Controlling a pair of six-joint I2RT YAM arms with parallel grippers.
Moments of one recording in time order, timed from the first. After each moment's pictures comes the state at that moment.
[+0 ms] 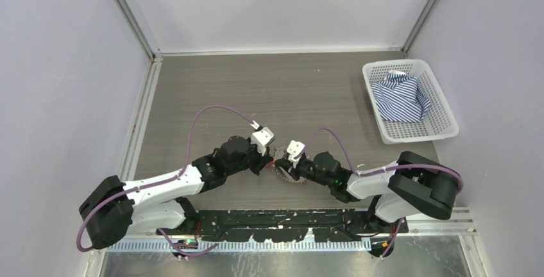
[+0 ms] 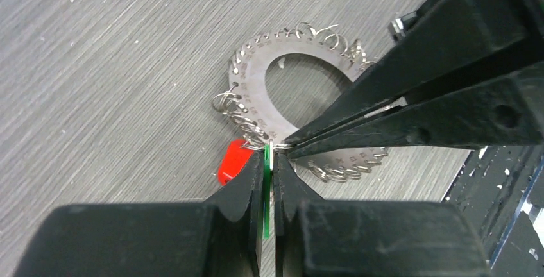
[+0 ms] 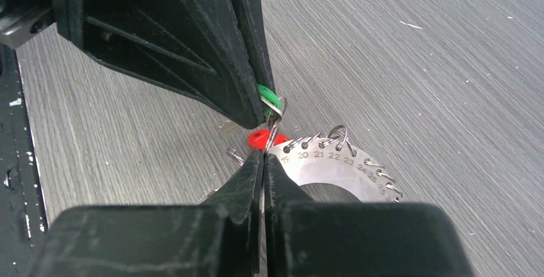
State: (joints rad) left arm -0.92 1.10 0.48 0.16 0.03 -0.11; right arm 1.02 1.41 0.25 0.97 -0.04 -0.09
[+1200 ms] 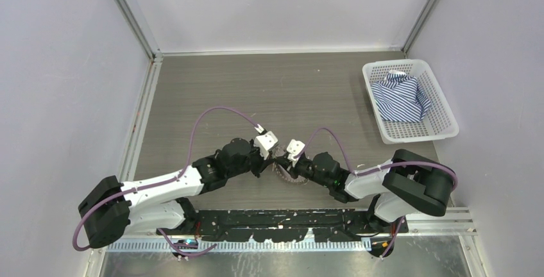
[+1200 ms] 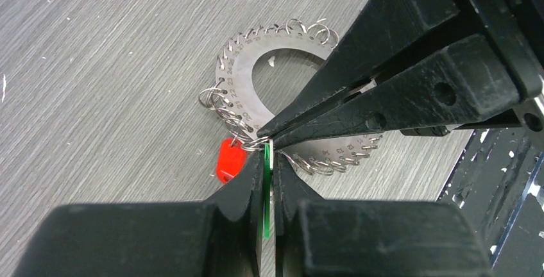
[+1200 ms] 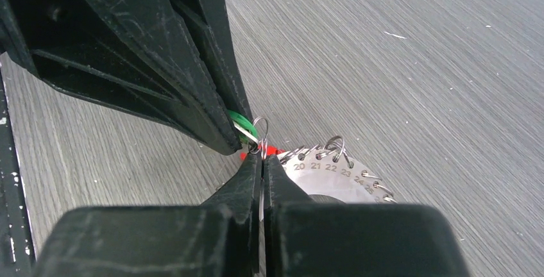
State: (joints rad) left arm -0.97 1.09 0.51 0.11 0.02 -0.03; right arm 1.02 1.45 0.26 1.05 0.00 -0.09
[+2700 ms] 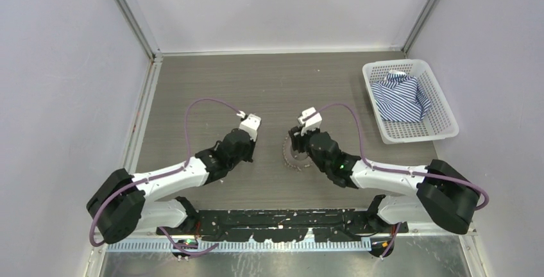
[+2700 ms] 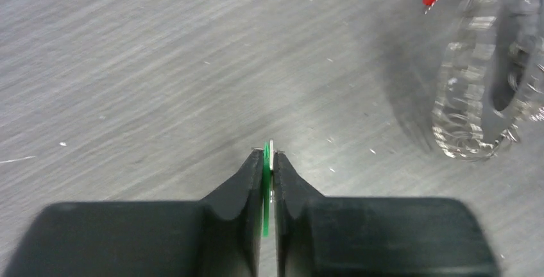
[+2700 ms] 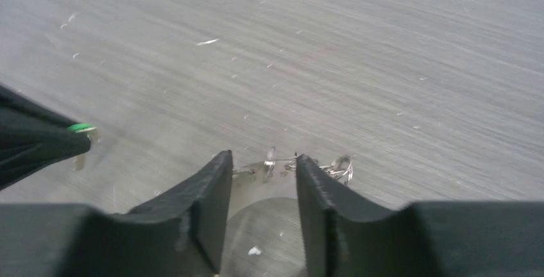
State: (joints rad) left arm -0.86 1.19 0.53 0.07 -0.30 -0.20; right arm 0.95 1.24 0.43 0.58 0.43 0.11
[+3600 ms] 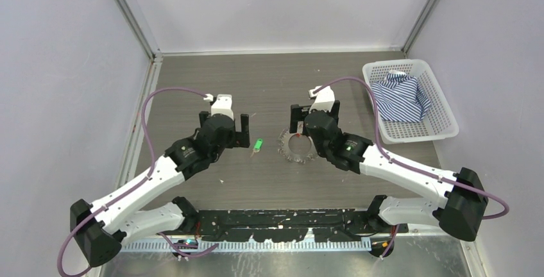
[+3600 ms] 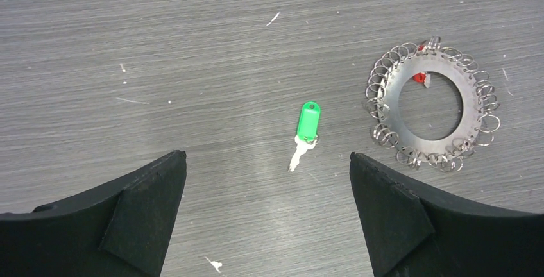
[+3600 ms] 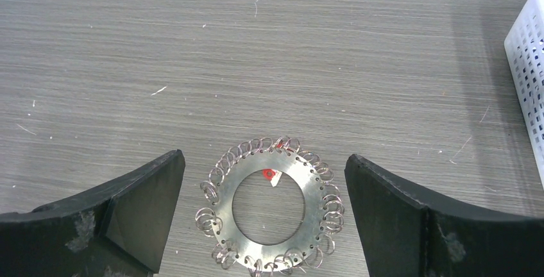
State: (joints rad) left arm -0.79 0.96 0.84 -0.48 -0.49 -0.45; right arm 0.93 1.17 0.86 -0.11 0.72 0.38
